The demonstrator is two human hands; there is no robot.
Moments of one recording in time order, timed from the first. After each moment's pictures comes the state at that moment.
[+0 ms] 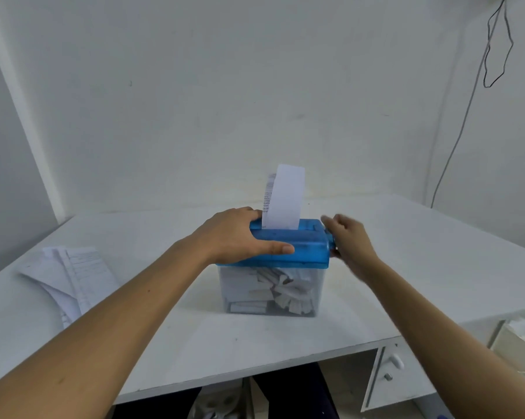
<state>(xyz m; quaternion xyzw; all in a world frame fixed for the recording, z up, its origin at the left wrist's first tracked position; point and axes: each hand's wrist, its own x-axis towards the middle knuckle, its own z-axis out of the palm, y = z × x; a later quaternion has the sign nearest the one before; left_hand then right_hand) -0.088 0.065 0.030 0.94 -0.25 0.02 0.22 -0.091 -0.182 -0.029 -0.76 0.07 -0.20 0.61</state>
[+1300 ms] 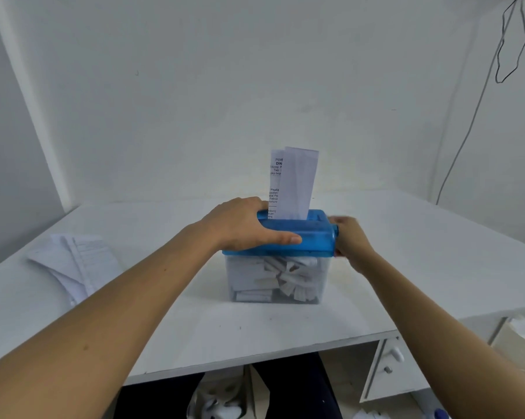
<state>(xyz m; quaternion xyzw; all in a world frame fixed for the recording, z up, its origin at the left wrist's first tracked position) -0.090 0.060 0.037 0.94 -0.25 0.01 0.21 -0.087 -0.172 -0.030 -0.81 0.11 -0.13 0.56</state>
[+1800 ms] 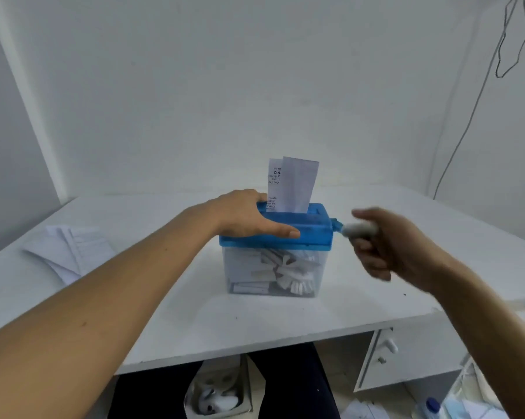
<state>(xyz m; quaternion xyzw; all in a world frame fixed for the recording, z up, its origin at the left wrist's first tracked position) -0.085 0.057 0.043 0.95 -0.23 -0.04 0.21 -0.205 -0.182 0.022 -0.78 0.01 0.03 0.63</state>
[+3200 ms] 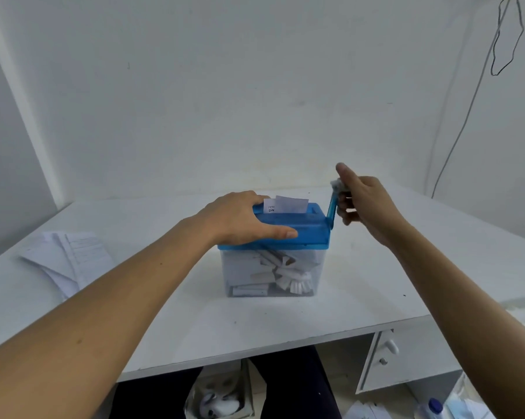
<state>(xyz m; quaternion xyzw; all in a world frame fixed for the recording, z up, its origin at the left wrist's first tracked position) -0.084 0.058 0.032 0.95 -0.23 0.02 0.21 -0.128 -0.183 0.035 -0.78 -0.02 -0.20 0.59</state>
